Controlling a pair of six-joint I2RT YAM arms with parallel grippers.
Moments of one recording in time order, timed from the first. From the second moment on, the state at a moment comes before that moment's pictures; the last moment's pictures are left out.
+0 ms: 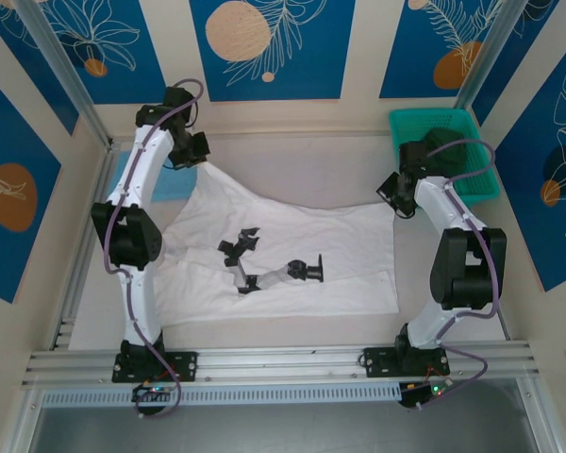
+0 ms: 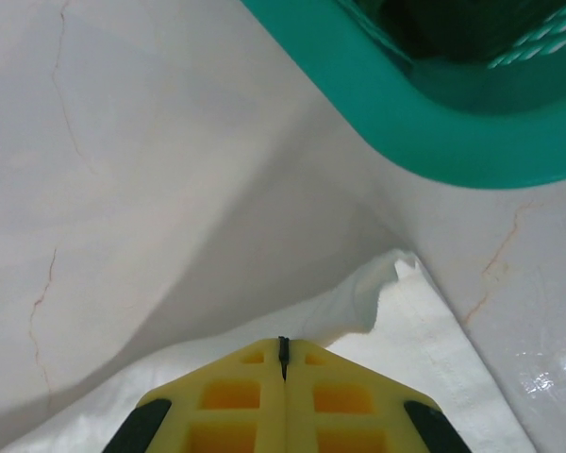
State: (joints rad) left arm -0.16 2.15 2.27 -1.28 0.07 -0.47; right arm -0.01 1.67 1.28 -0.72 0.00 0.75
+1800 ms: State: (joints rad) left arm -0.02 1.75 1.72 -1.46 0.40 -0.60; right arm -0.02 1.54 1.05 -0.83 -0.07 0.62
